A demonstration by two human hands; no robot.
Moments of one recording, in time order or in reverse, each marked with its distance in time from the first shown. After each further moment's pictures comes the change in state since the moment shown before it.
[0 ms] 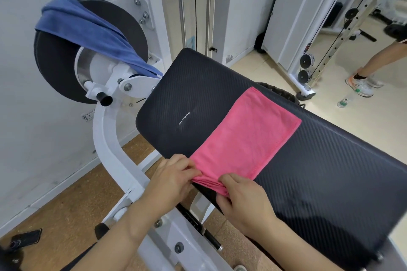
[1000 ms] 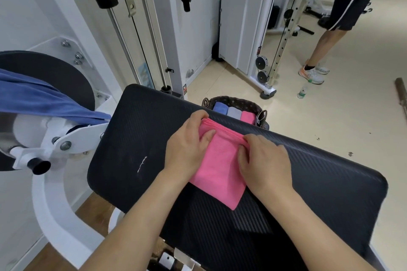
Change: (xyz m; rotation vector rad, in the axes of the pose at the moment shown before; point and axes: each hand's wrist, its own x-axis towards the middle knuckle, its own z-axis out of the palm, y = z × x) left_hand 0.198 0.066 -0.023 -0.287 0.248 -0.094; right_hand 0.070 0.070 -0.103 -0.127 0.325 0.507
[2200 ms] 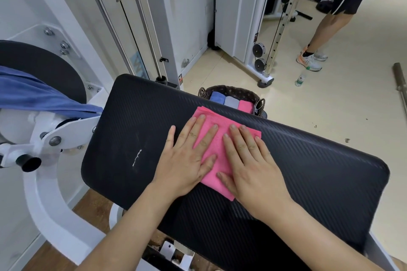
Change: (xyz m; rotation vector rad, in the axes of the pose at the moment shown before) left_hand -0.038 -0.038 0.015 0.508 -0.371 0.266; right_hand -0.035 0.017 0.033 -0.268 0.018 -0.411
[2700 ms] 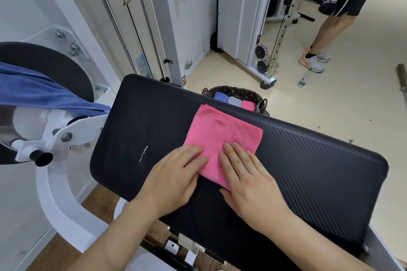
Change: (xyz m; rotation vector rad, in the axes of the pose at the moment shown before) left_hand -0.051 -0.014 -0.015 -0.138 0.142 0.218; right_hand -0.023 -0.019 0.006 -0.032 -0.071 -0.089
